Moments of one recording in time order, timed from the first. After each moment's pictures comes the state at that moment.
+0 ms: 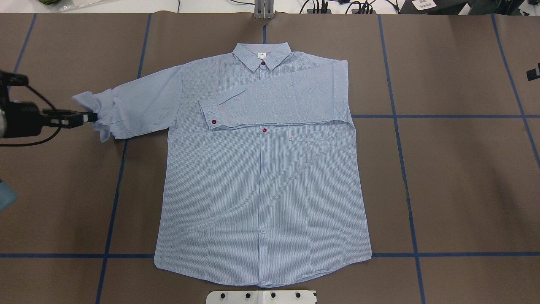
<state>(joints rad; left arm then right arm) -0.91 -1.75 -1.53 -2.94 -2.05 -1.07 1.40 -1.54 1.83 -1.26 2.31 0.40</state>
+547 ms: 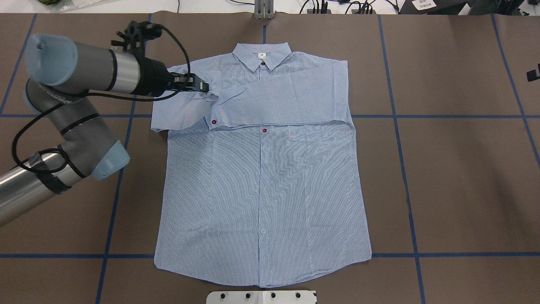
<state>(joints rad) -0.78 -2.13 -1.53 -2.55 -2.03 -1.22 1.40 -1.54 1.83 -1.26 2.32 0.40</state>
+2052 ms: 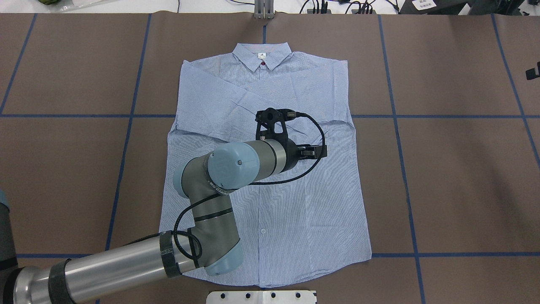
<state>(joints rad) -0.38 -2.41 -1.36 -2.35 -1.53 -1.27 1.39 -1.54 1.84 -1.26 2.32 0.45</state>
